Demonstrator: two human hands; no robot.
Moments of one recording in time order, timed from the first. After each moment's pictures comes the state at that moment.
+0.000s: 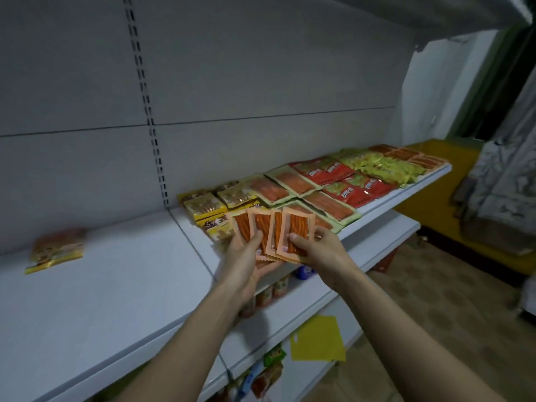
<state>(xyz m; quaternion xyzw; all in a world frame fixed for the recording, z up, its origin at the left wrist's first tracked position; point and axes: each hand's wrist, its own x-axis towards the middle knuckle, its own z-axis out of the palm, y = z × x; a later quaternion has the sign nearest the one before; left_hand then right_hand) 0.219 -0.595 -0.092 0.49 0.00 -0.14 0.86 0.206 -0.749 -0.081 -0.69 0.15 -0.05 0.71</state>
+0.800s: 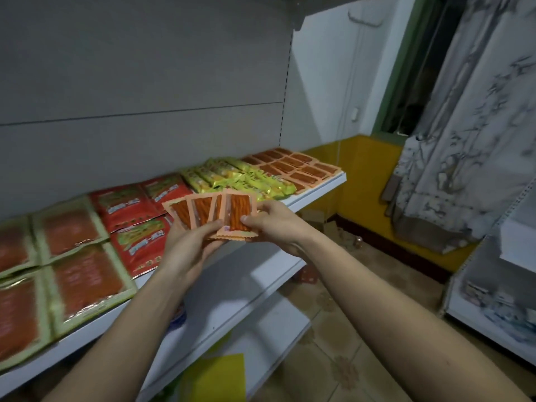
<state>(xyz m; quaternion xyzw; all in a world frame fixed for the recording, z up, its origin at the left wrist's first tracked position) 0.379 -1.073 -0.065 0.51 0.00 -0.09 0.85 0.352 -1.233 -0.029 -0.74 0.06 0.02 0.67</state>
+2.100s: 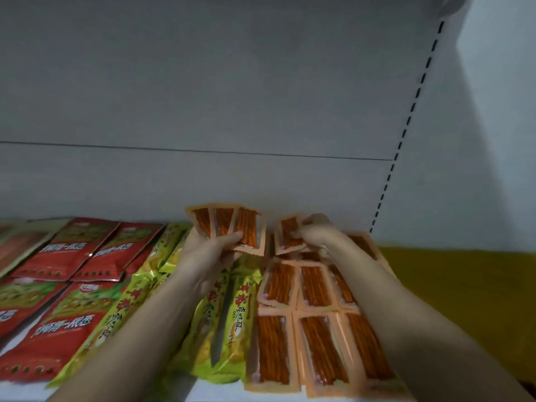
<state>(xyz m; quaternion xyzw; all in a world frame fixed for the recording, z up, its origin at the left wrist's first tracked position) 0.689 -1.324 -0.048 0.52 0.21 0.20 0.80 0.843 -1.476 -0.056 -0.85 -0.08 0.14 0.50</state>
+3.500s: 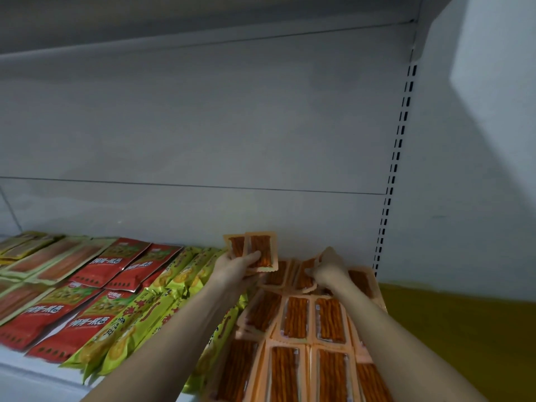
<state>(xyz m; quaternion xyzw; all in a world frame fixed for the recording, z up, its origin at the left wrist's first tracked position) 0.736 -1.394 -0.043 0.50 0.28 0.23 0.79 0.895 -1.520 -0.083 -0.92 -0.15 0.09 0.35</state>
